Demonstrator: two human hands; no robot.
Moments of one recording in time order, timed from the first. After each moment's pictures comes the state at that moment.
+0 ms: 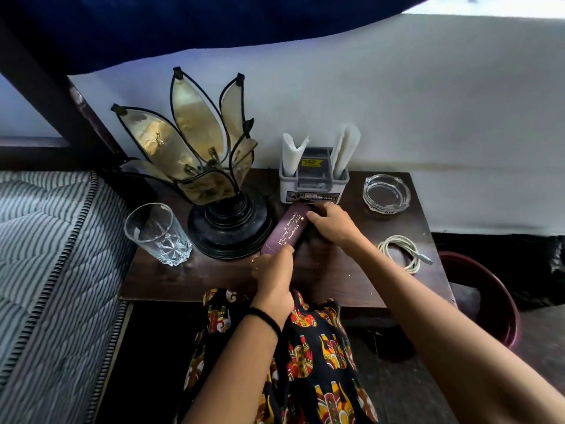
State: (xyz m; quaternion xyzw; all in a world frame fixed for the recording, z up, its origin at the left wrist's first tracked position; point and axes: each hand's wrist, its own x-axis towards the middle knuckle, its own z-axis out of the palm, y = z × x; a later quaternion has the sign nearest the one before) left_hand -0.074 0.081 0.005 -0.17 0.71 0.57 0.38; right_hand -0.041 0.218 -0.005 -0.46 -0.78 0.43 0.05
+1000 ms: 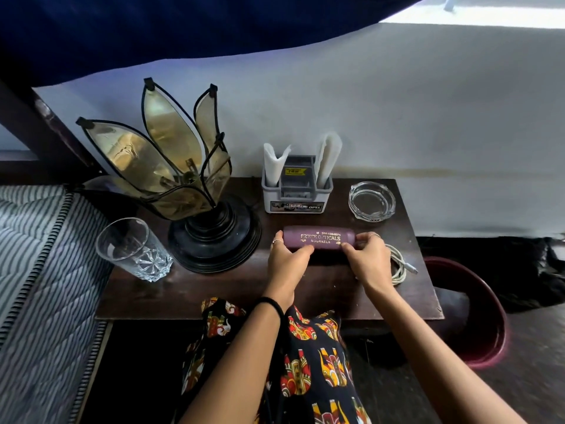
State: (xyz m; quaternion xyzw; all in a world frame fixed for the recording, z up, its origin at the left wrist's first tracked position) left_hand -0.065 0.126 -0.005 0.07 0.75 0.53 0.39; right_hand 0.040 0.223 -0.020 -0.59 -0.67 0.38 0.21
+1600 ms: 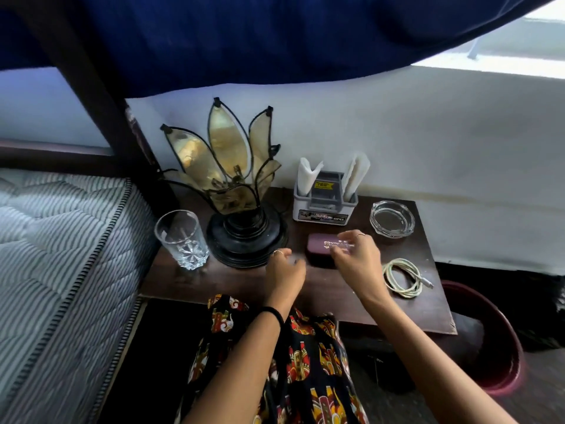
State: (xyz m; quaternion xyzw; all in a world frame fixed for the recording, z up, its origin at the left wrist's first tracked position) left_hand -0.080 0.073 0.017 0.10 0.83 0.45 0.32; right_hand 0.008 0.160 0.046 -0.48 -0.77 0.38 0.17
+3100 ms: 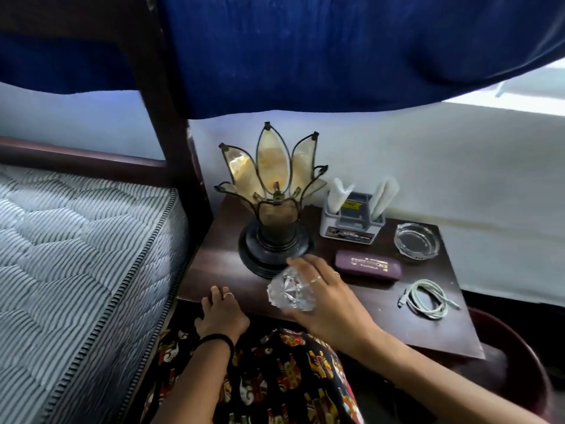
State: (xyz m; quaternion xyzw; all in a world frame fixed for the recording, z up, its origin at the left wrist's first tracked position) left_hand -0.148 -0.066 0.004 0.14 0.94 0.09 0.31; right_hand -0.013 0.069 0.055 -0.14 -0.95 0.25 0.13
